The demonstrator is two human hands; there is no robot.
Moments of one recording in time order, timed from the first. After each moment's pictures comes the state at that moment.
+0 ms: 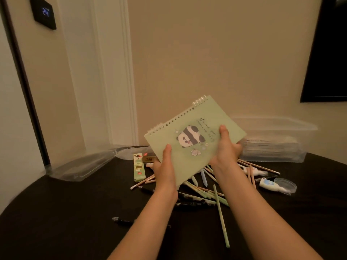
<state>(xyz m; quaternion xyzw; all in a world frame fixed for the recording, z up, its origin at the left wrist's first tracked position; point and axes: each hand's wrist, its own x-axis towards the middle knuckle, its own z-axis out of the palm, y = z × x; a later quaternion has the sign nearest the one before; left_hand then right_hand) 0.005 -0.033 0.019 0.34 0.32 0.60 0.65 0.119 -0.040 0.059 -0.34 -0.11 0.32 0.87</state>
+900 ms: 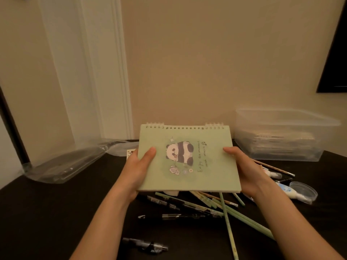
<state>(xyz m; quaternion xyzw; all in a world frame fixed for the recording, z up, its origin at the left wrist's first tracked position) -0.050 0.048 -0.004 0.57 0.38 0.49 0.54 0.188 -0.040 0.012 -0.42 -0.34 0.60 0.58</state>
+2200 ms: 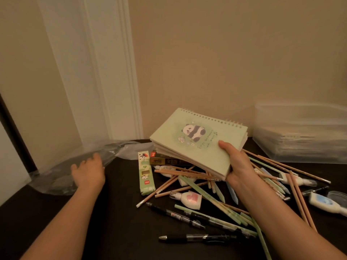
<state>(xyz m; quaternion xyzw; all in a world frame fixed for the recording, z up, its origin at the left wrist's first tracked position) -0.172 0.201 -0.045 0.64 0.74 0.11 -0.14 0.137 0.050 0.009 -0.44 -0.16 0.48 0.75</state>
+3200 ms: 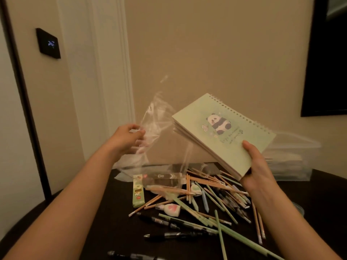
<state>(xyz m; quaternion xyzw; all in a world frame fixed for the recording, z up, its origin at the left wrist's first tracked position) -0.077 0.051 0.149 0.67 0.44 0.45 0.39 0.187 -0.069 0.079 -0.30 -0.17 0.43 0.83</state>
